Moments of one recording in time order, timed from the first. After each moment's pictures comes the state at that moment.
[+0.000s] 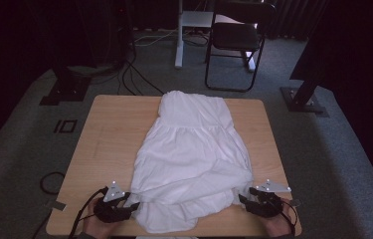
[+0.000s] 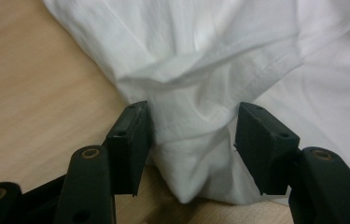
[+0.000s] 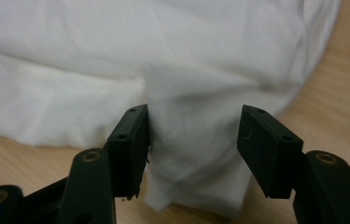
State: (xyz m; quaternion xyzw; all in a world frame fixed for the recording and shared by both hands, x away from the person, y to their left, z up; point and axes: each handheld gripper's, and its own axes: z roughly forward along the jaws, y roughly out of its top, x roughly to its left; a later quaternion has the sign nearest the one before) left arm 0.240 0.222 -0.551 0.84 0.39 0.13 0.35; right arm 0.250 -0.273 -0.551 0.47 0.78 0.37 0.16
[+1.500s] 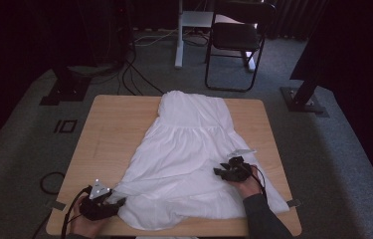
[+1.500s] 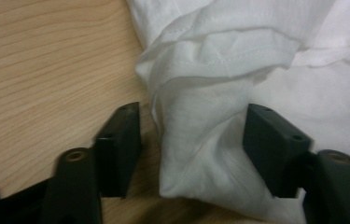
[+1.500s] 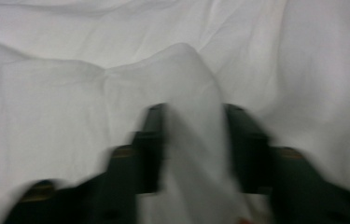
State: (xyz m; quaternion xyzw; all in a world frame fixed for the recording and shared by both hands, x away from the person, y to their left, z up) left arm 0.241 0.260 -0.550 0.81 0.45 0.17 0.33; right arm 0.360 -0.206 -0.542 0.43 0.81 0.38 0.09
